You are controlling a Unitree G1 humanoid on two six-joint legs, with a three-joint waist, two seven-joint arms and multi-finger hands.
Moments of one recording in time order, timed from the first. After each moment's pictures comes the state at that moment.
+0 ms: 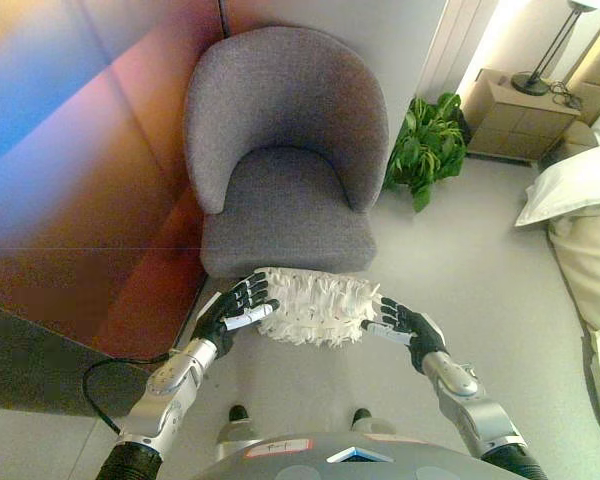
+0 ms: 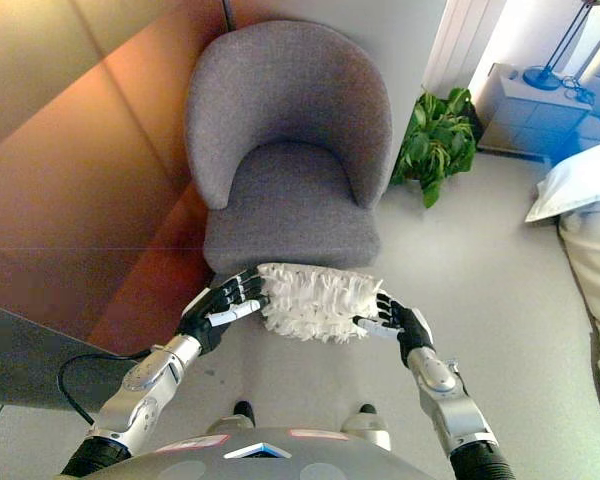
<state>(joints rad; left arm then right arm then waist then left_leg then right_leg) 0.22 0.40 -0.21 0.19 -0.48 0.02 -0.19 0.24 -0.37 0.21 0.19 0.24 0.24 -0.05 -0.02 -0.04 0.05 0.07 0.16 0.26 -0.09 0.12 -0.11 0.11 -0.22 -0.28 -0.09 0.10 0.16</state>
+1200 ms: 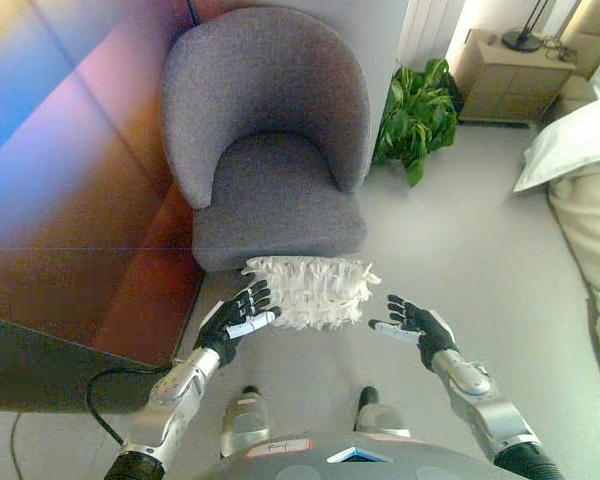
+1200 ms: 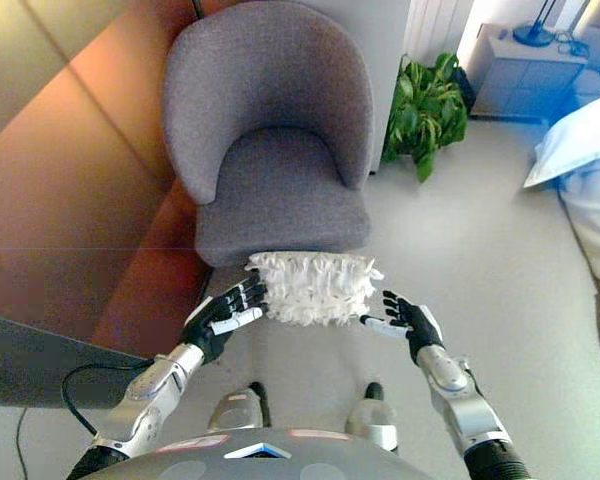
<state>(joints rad) 0.24 0.38 -0.23 0.20 -0.49 -0.01 -0.18 0.25 -0.47 0.23 0.20 0.26 0.19 -0.03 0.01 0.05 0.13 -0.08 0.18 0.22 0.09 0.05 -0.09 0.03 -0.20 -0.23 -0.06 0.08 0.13</state>
